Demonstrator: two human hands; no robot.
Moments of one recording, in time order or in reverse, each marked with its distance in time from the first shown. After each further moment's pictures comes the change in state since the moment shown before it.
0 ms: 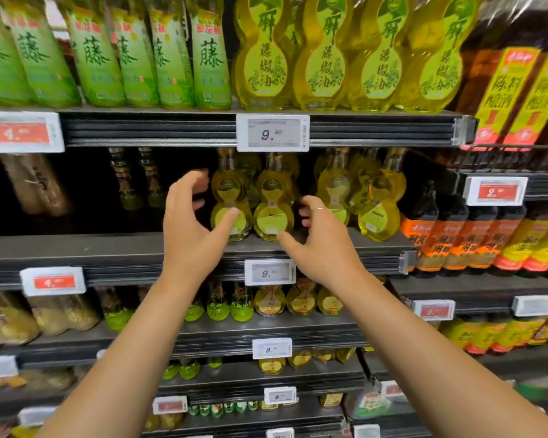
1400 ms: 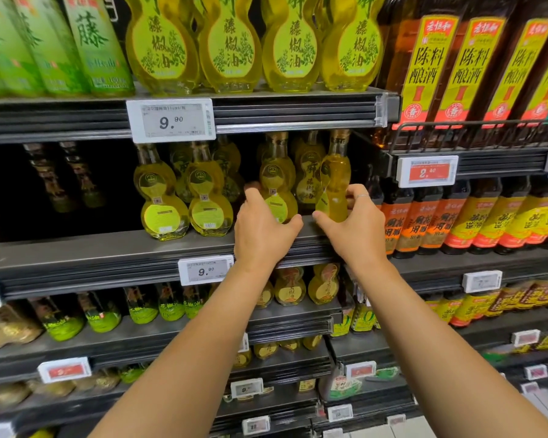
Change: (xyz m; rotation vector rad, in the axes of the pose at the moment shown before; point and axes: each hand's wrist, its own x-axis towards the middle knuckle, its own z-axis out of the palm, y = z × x) left_hand -0.028 0.077 0.185 0.247 -0.210 -0.287; right_hand 0.011 0.121 -0.084 0.016 0.352 0.125
